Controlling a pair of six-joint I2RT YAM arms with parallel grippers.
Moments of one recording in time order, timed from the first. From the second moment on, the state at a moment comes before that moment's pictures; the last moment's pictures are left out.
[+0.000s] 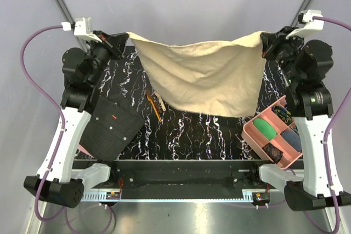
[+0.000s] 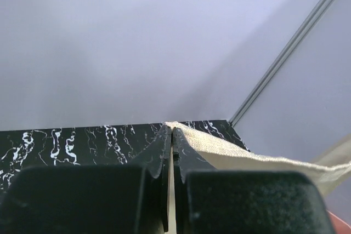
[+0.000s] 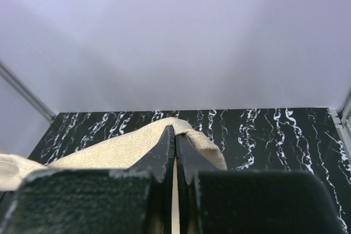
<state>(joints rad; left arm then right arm) -0.20 1.10 1.32 0.00 0.19 -0.45 0.12 1.10 1.58 -0.41 -0.04 0.23</state>
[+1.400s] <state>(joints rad) -0.18 1.16 1.50 0.13 0.32 -0.51 0.09 1.15 1.68 -0.28 -0.09 0.05</state>
